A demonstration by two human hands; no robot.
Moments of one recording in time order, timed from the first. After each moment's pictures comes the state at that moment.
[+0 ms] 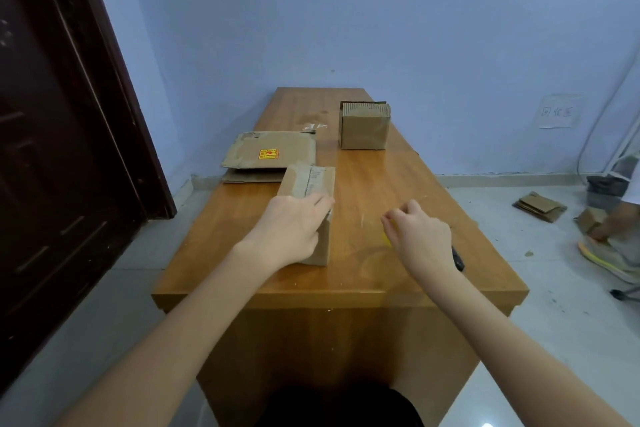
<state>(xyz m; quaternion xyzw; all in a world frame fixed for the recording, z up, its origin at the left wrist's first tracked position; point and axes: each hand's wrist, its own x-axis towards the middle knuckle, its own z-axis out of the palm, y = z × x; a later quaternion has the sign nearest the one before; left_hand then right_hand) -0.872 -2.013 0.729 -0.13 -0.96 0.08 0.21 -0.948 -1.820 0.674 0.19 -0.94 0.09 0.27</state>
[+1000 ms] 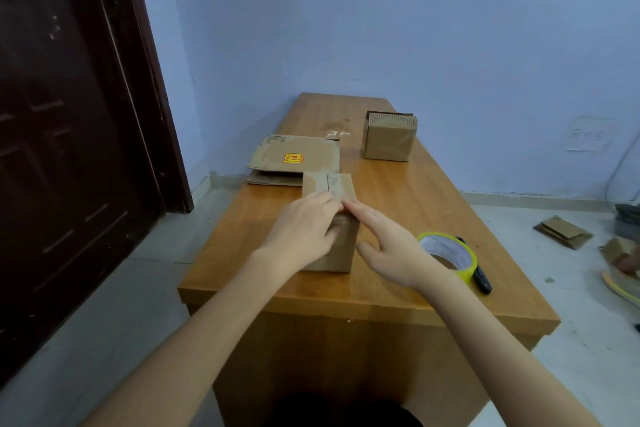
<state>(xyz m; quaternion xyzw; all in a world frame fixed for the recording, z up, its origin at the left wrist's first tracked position) -0.873 -2.035 0.720 -0.09 -0.96 -0.09 0.25 -0.926 -1.871 0.705 0.41 -0.87 0.27 0.05</state>
